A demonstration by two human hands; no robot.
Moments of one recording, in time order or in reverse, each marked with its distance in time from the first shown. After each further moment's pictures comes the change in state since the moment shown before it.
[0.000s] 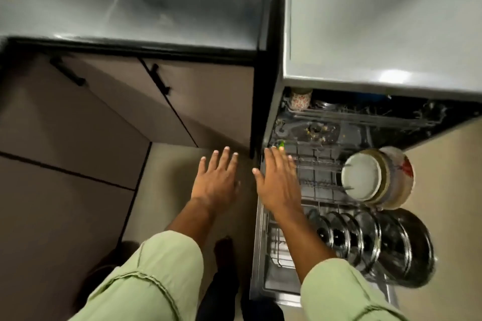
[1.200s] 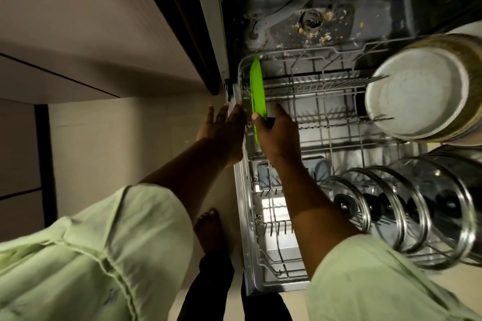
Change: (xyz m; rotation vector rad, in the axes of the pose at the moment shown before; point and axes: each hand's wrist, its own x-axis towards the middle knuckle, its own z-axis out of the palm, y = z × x) left_hand 0.293 0.073 0.244 0.228 -0.373 0.299; right_hand 0.138 0.196 0.259 0.561 -0.039 0.607
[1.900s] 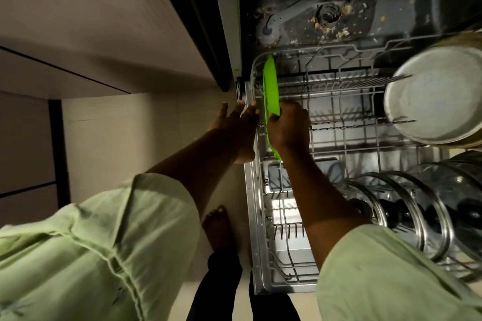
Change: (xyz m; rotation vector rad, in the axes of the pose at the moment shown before) left_hand 0.009 -0.012 -0.009 0.088 -0.086 0.094; right_hand 0.016 -0.020 0.007 -0.225 0.079 -0.017
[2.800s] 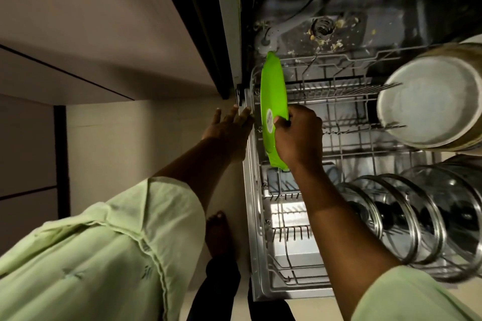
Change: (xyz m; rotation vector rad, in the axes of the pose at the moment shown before) left_hand -0.004 -0.007 0.016 -0.061 0.108 -0.045; right_hand -0.030 -0.003 -0.038 0.092 0.124 -0.125
